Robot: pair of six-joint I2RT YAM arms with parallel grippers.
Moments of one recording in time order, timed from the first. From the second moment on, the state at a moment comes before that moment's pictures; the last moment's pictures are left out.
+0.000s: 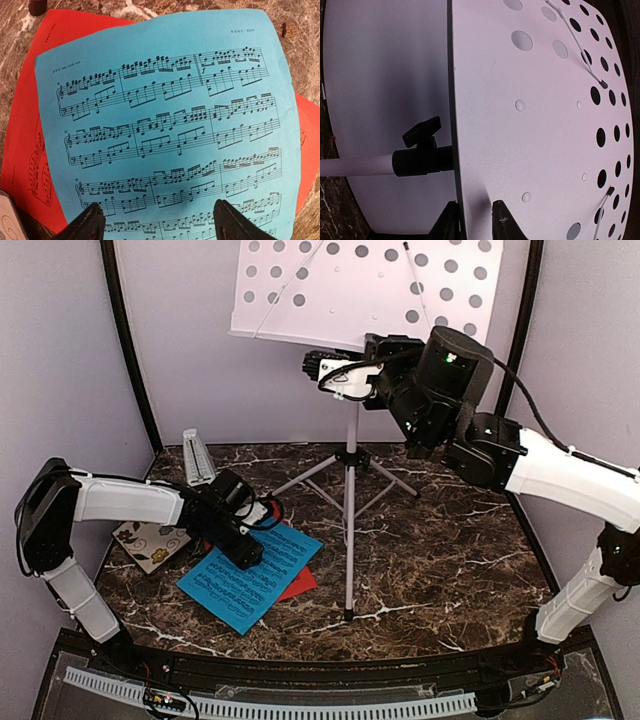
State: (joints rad) left arm -0.67 1.65 0.96 -0.47 -0.03 0.08; right arm 1.14 1.51 1.57 0.20 0.84 -1.69
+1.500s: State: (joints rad) left arm -0.67 1.42 0.98 -0.25 0.14 0.04; right arm 1.30 1.27 1.47 0.04 0.78 -1.30
